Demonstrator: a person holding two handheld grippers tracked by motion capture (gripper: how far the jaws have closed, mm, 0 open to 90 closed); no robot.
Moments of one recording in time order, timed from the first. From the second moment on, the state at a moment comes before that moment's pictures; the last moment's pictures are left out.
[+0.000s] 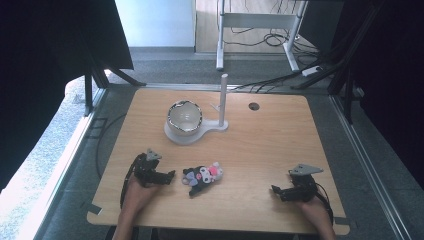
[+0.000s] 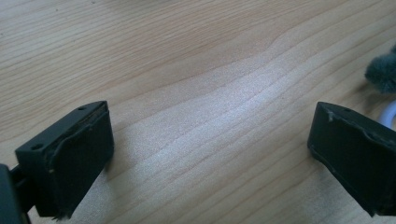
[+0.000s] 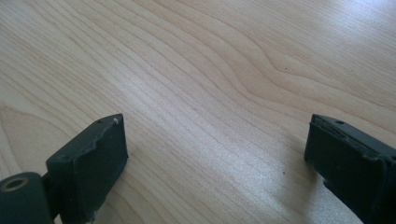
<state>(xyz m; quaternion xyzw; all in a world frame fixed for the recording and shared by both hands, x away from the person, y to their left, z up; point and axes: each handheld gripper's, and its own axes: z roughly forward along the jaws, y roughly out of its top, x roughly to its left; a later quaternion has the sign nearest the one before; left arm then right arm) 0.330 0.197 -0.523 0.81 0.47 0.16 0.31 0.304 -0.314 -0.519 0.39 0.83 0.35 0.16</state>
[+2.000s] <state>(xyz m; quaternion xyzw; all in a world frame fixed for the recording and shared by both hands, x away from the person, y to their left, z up) 0.330 0.197 -0.523 0.81 0.47 0.16 0.31 0.309 -0.300 -0.496 0.36 0.87 0.30 0.13</state>
